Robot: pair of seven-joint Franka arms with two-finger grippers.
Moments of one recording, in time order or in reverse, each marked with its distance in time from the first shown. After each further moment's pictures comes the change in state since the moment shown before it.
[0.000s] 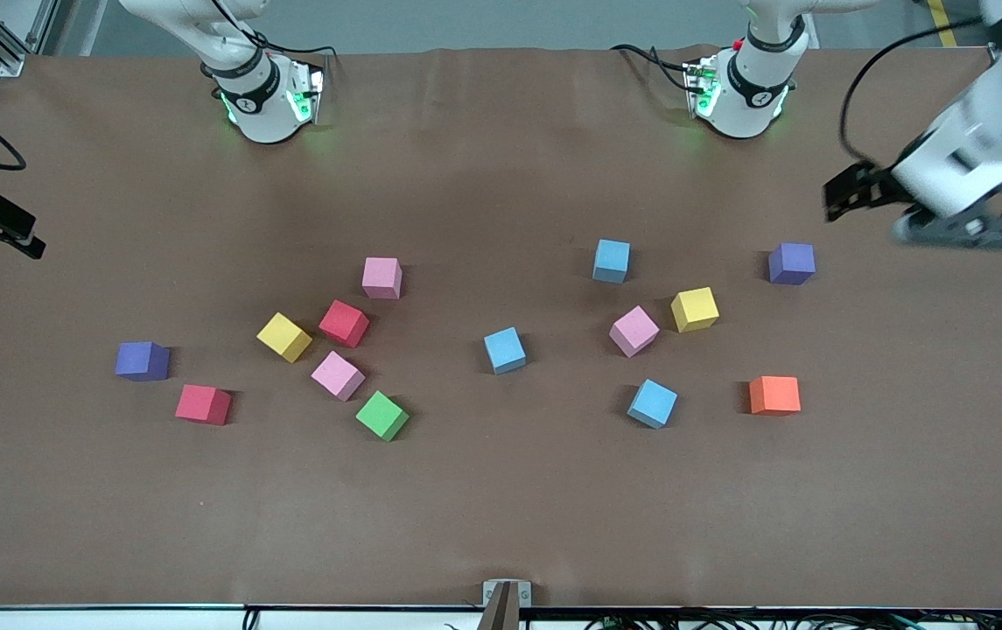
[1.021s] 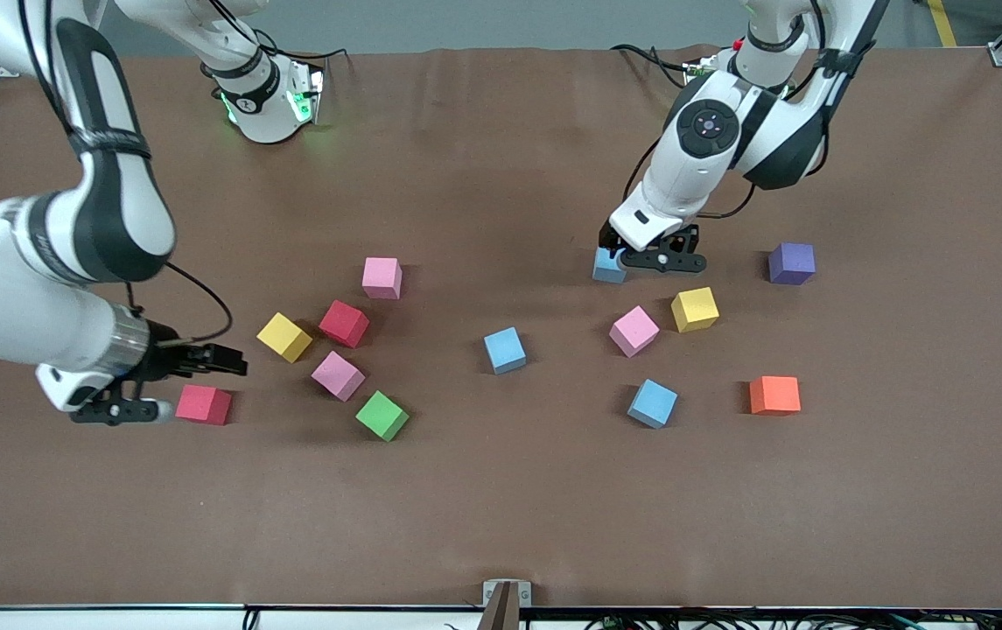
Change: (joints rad) left arm -0.018 0.063 -0.381 -0.668 0.011 0.852 -0.407; right arm 0.184 0.431 0.006 -0.020 0.210 0.323 0.194
